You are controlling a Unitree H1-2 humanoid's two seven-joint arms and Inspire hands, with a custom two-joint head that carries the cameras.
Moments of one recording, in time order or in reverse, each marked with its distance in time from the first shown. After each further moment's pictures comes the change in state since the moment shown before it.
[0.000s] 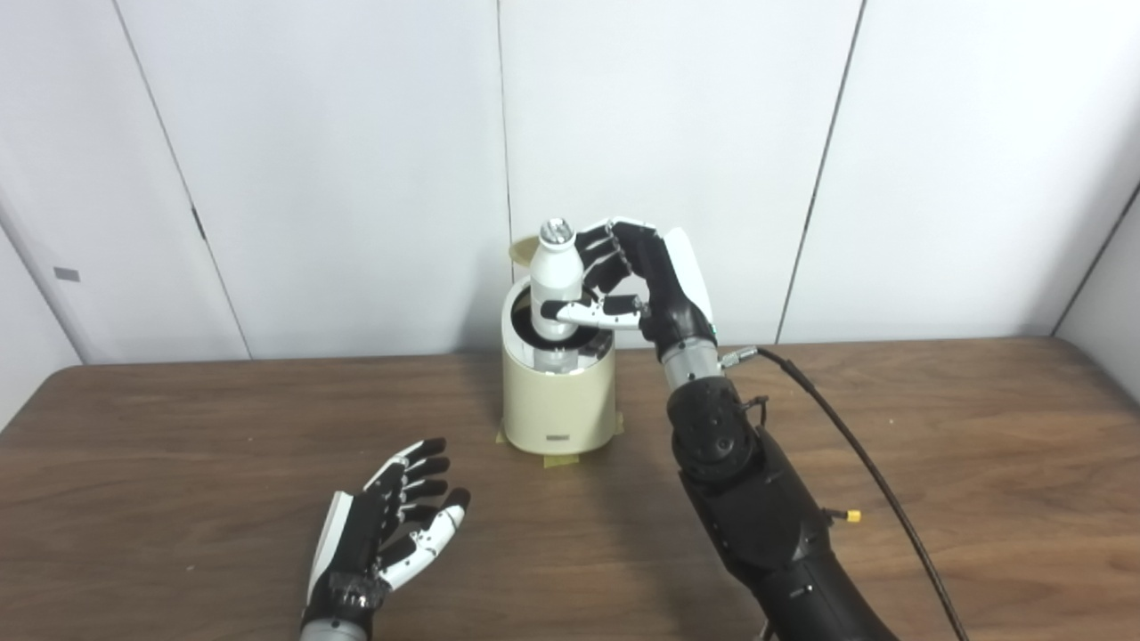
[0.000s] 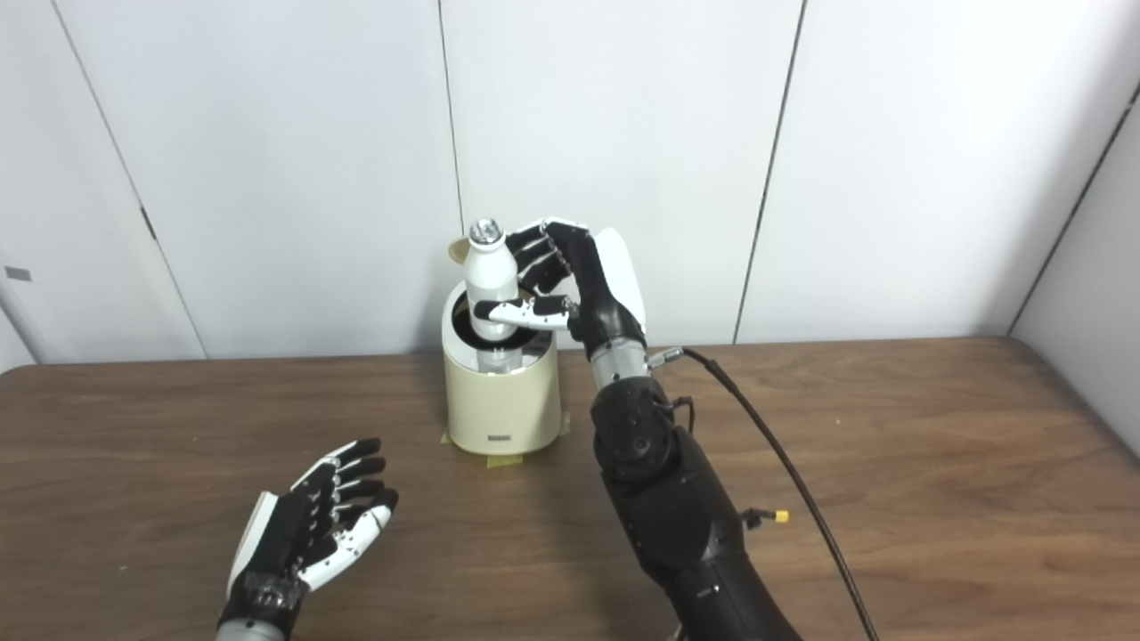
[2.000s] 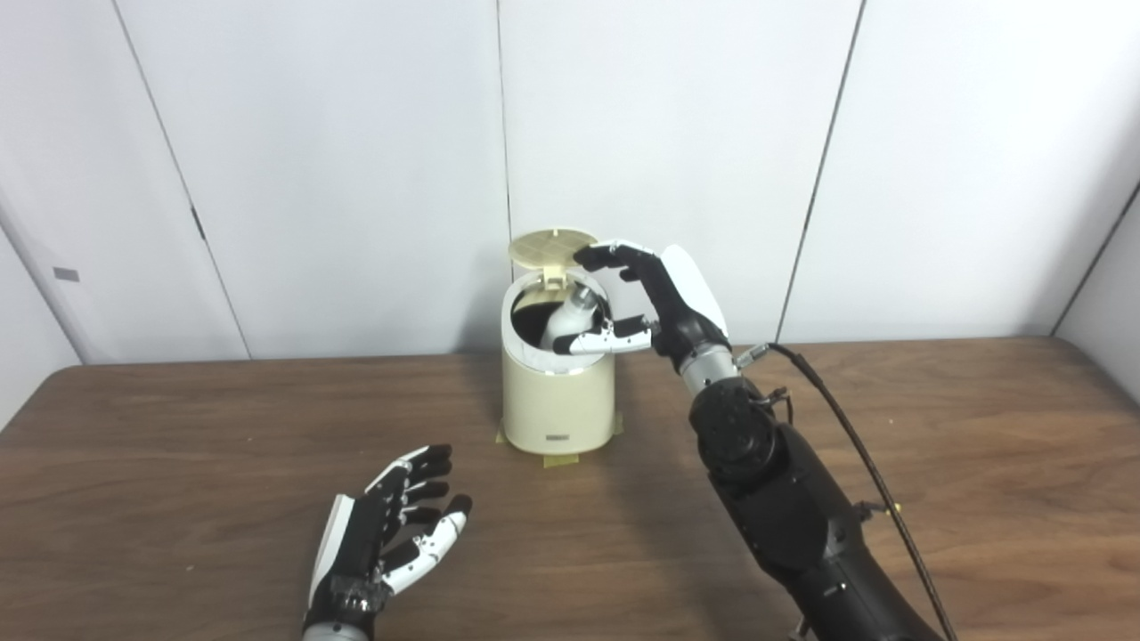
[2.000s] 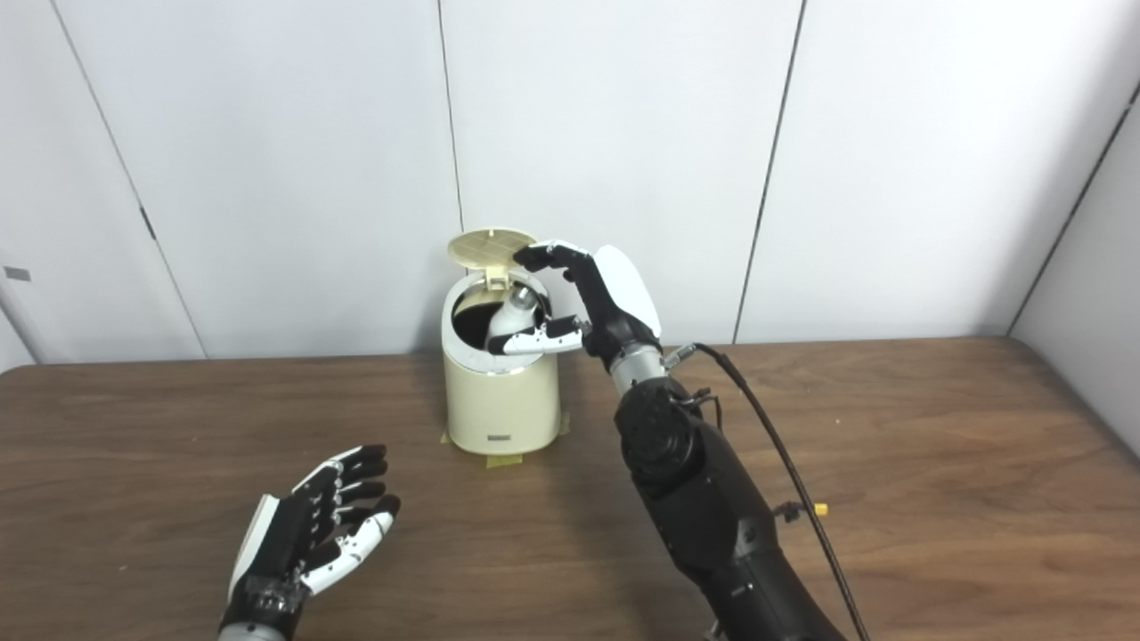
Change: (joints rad) left arm 0.006 -0.002 -0.004 0.000 -0.002 -0.010 0.003; right arm 0.009 -0.087 0.069 -0.039 -0.076 0.113 0.131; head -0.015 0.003
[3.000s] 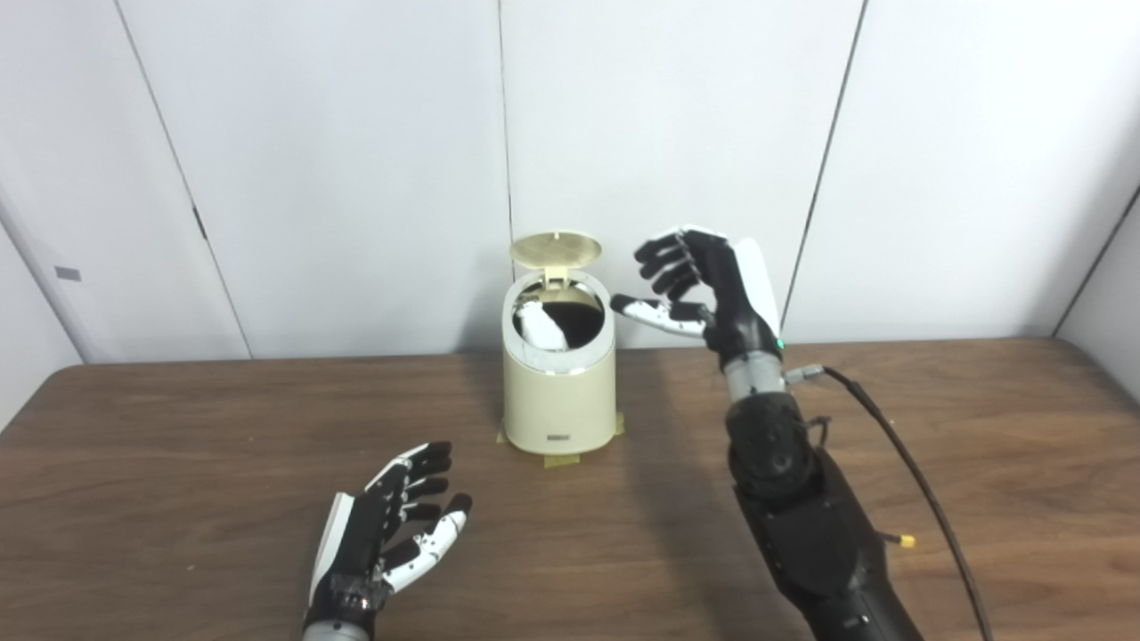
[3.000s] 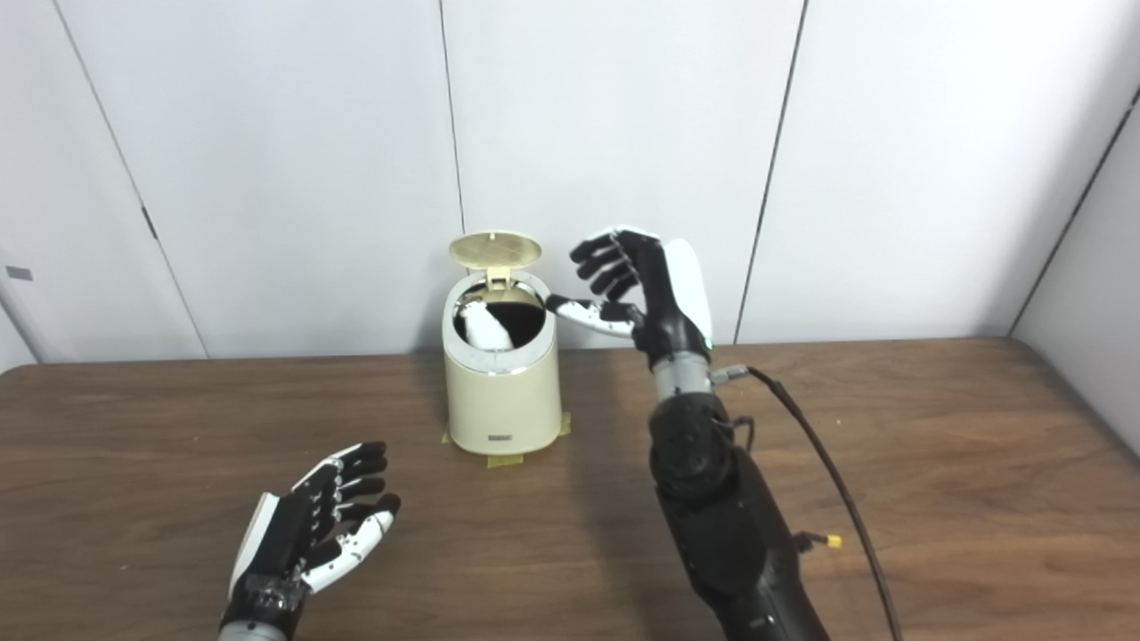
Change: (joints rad) left arm -0.007 -0.006 0.011 0.004 -0.019 -0.007 0.000; right arm 0.107 0.008 -0.122 -0.130 0.065 -0.045 -0.132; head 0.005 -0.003
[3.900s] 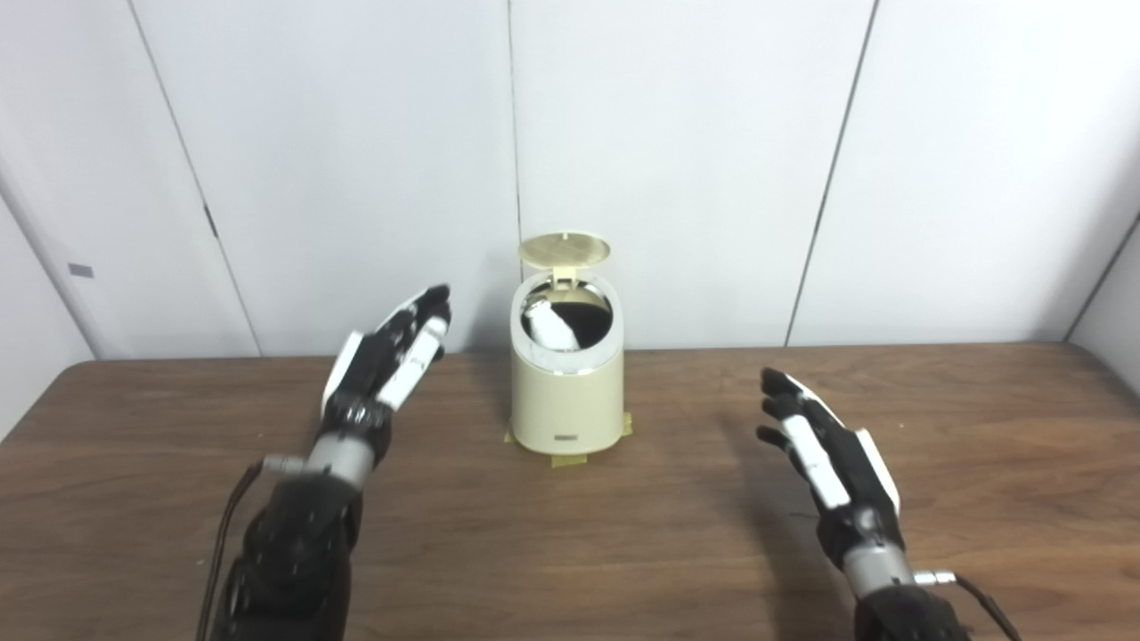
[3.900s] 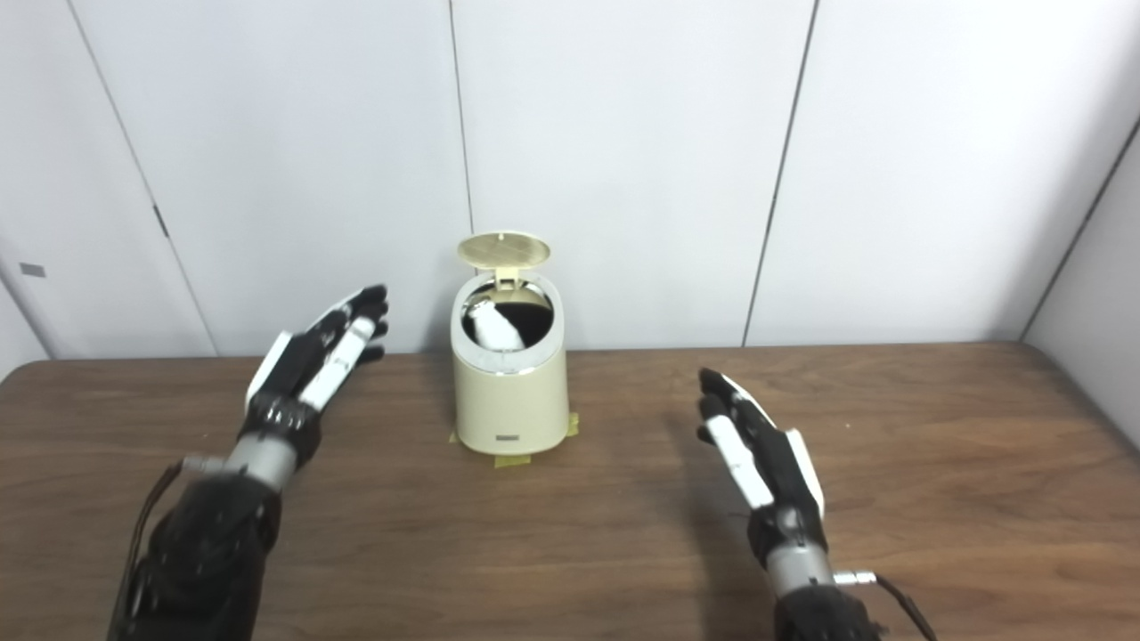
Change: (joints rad) left arm -0.435 0.060 0.094 0.170 -0.179 0.181 -0.074; right arm 0.478 0.031 -0.152 -0.405 0.421 0.191 0.246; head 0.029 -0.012
